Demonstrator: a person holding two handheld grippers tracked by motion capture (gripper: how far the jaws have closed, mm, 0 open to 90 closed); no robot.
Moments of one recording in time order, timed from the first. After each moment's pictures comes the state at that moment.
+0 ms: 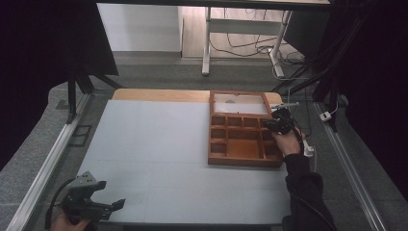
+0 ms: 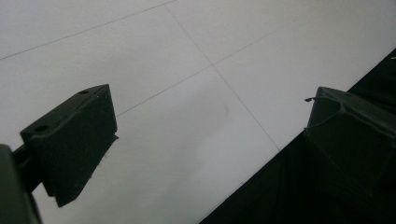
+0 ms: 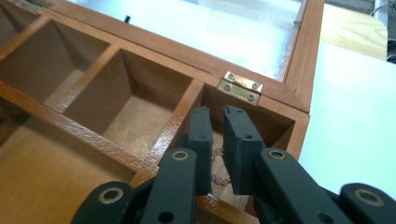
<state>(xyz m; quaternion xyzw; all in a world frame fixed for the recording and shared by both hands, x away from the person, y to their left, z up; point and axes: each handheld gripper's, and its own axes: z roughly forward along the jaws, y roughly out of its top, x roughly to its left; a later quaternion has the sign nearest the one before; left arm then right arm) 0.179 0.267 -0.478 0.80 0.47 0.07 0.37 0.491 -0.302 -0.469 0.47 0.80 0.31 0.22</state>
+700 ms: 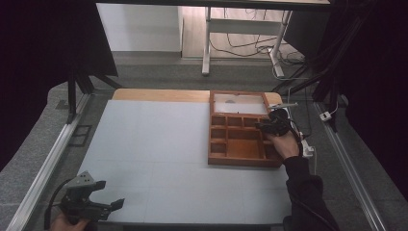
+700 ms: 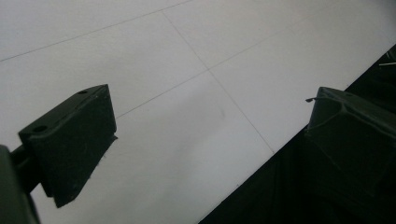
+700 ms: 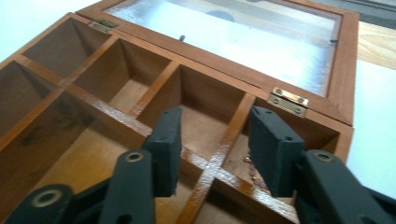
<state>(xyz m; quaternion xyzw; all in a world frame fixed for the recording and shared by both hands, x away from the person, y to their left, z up) 0.178 0.271 -0.477 0.79 0.47 0.07 0.38 0.473 -0.285 -0.456 0.45 0.80 0.34 0.20</state>
